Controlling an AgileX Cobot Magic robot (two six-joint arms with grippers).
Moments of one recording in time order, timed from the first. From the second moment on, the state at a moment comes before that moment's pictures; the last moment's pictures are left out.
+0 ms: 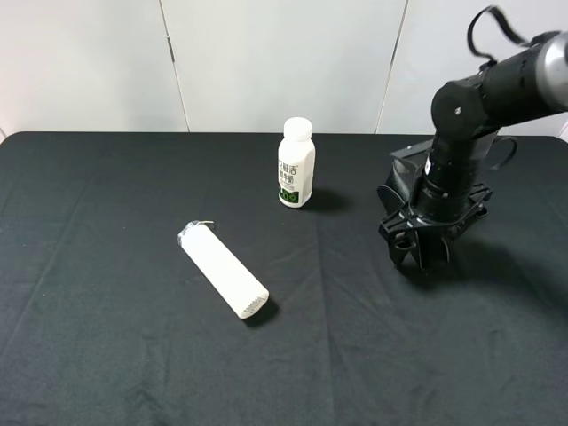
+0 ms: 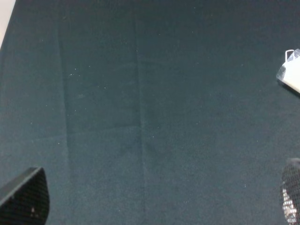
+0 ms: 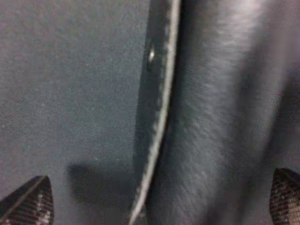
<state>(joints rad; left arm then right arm) -0.06 -0.01 -0.49 0.06 1.06 0.00 0.33 1.90 -1.07 -0.10 0.79 0.00</state>
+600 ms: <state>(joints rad) -0.06 -0.01 -0.49 0.06 1.06 0.00 0.33 1.91 -1.07 -0.10 0.79 0.01</state>
